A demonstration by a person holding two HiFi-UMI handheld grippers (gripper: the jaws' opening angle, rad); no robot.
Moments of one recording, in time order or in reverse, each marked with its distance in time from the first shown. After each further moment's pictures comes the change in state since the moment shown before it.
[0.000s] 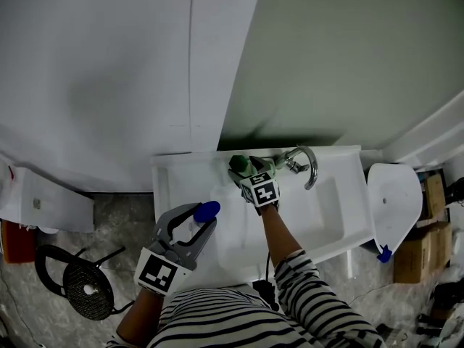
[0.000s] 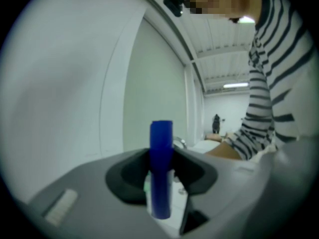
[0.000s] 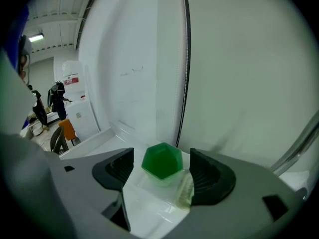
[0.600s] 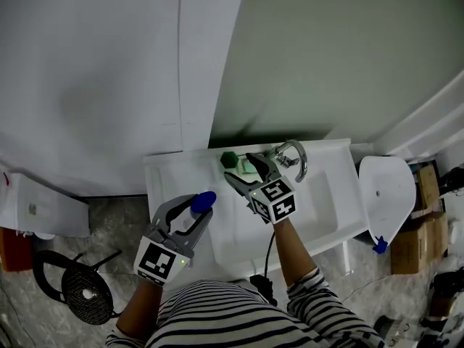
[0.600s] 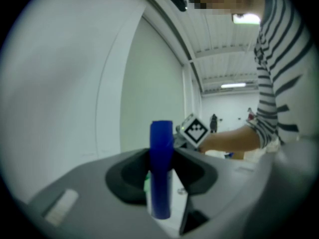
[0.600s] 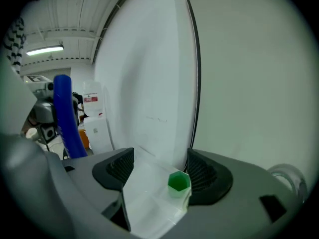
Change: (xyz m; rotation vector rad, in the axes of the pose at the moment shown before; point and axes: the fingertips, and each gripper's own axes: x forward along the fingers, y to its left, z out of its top) left arm 0.008 0.000 -0.012 -0.004 0.025 -0.033; right arm -0.114 0.043 0.076 -0.061 -0.198 0.096
